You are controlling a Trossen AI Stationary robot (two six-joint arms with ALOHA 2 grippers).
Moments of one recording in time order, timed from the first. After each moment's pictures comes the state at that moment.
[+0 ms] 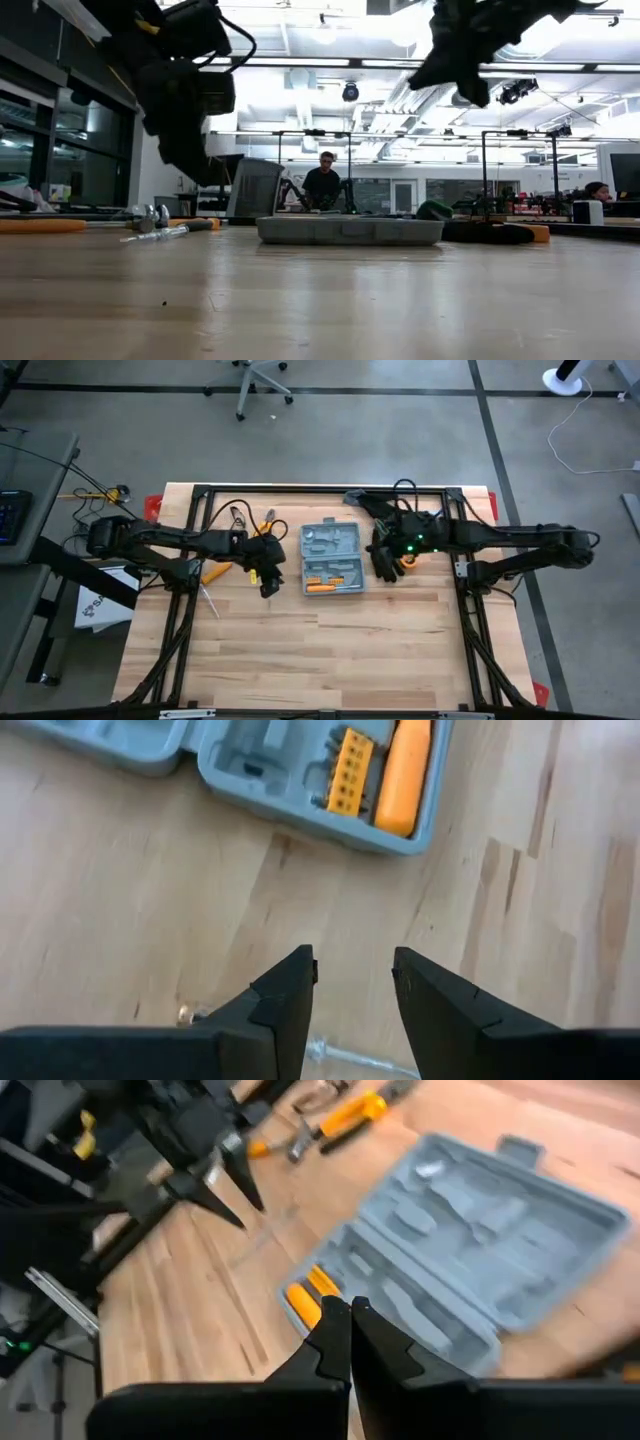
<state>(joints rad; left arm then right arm) 0.11 1.32 0.70 -0.38 0.14 -0.31 -0.12 1.10 0.82 -0.31 0.01 0.65</state>
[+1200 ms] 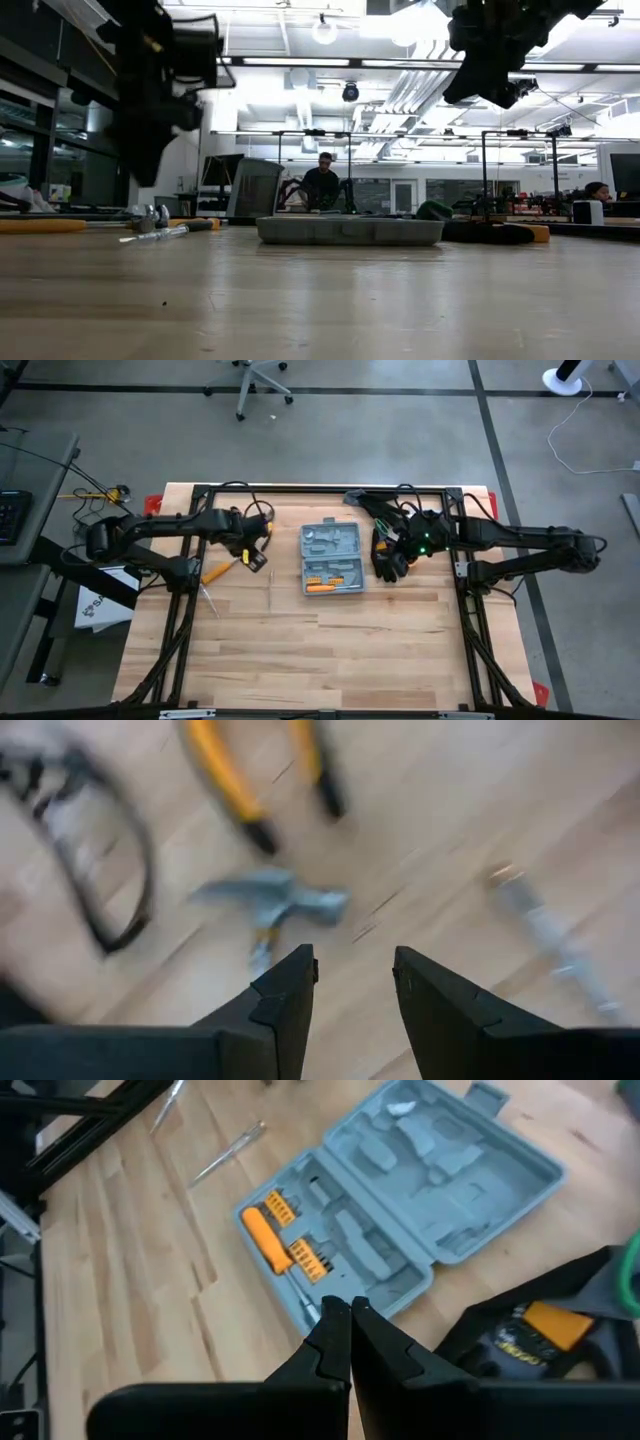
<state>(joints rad) 0.33 1.30 0.82 -0.96 -0.10 -0.49 -0.17 1.01 0.82 -0.55 -0.05 0.47</state>
